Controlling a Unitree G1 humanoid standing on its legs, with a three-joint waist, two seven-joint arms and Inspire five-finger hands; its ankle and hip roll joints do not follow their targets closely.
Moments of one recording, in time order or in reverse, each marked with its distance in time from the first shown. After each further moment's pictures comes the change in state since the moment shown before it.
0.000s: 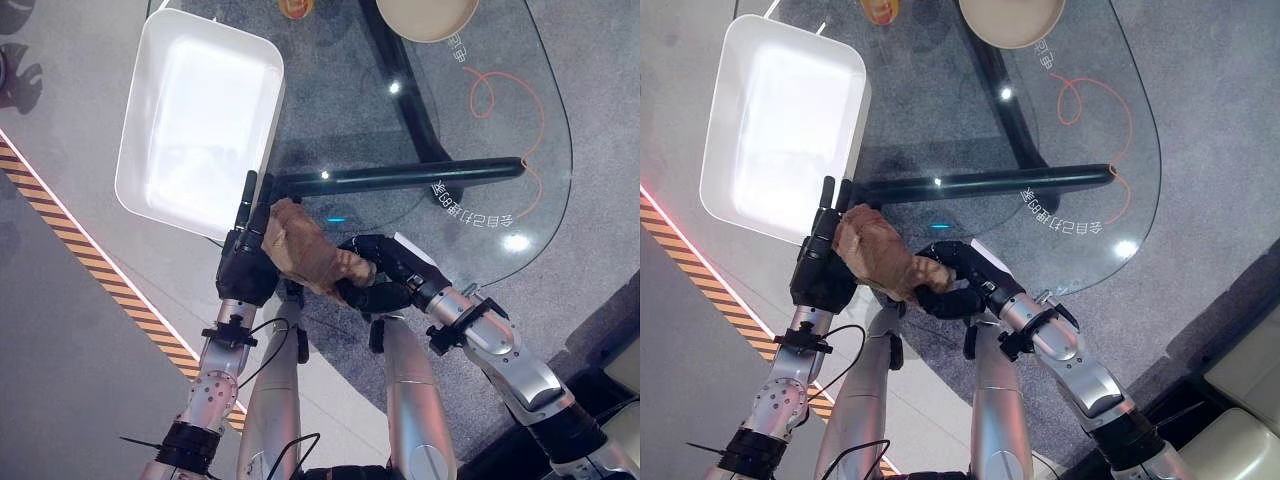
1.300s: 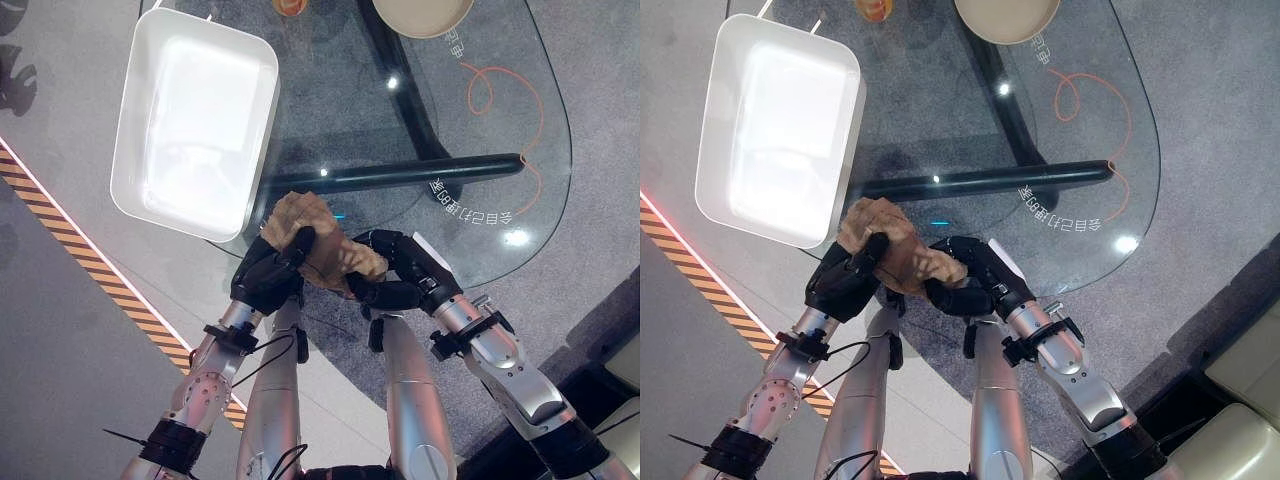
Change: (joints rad) left arm -0.005 0.091 -0.070 0.007 0.208 0.012 -0.007; right arm 0.048 0.009 0.005 -0.012 0.048 -0.086 -0.069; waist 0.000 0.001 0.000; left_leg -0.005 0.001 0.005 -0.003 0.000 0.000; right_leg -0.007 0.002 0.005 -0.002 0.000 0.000
